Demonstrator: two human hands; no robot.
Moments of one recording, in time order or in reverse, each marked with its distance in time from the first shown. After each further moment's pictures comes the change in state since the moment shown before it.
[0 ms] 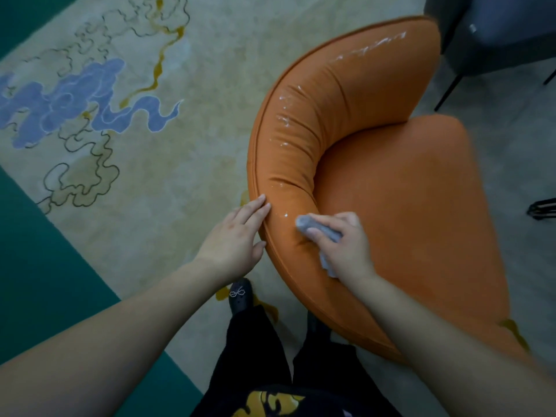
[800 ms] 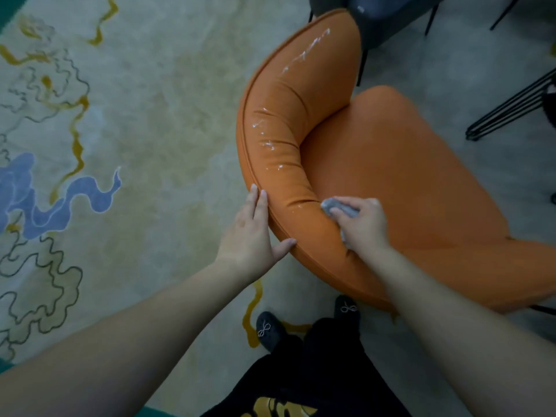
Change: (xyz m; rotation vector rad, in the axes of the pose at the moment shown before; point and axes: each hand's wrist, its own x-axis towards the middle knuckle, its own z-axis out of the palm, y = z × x) left_hand 0.077 -0.068 -0.032 -0.002 -0.030 0.210; right_hand 0.037 -0.029 0.056 -0.057 0.515 0.340
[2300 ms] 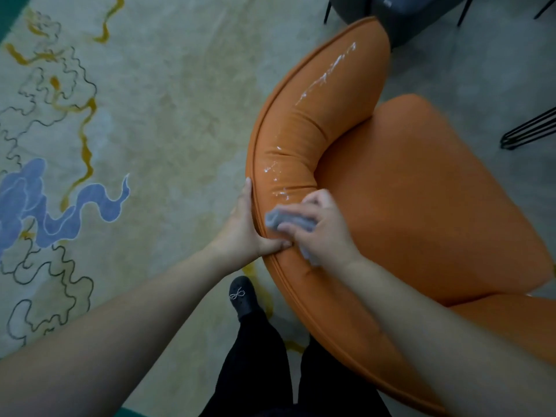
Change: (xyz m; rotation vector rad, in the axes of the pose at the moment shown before) left_hand 0.126 -0.050 -0.040 -0.537 -0.154 -0.106; right_hand 0.082 -0.067 0.074 0.223 -0.311 -0.274
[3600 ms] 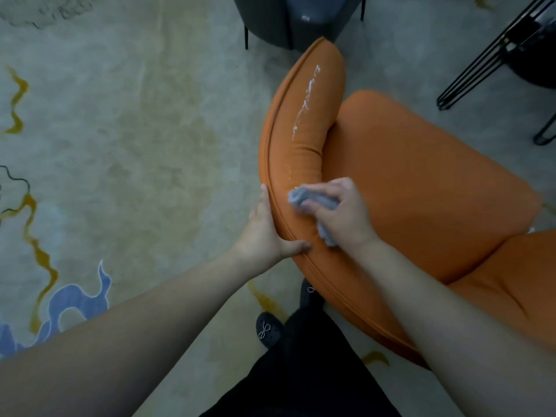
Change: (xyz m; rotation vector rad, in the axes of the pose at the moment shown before) left_hand 0.097 0.002 -0.069 0.159 -0.259 0.178; right_hand 0.081 -0.026 0.036 -0.008 0.470 0.232
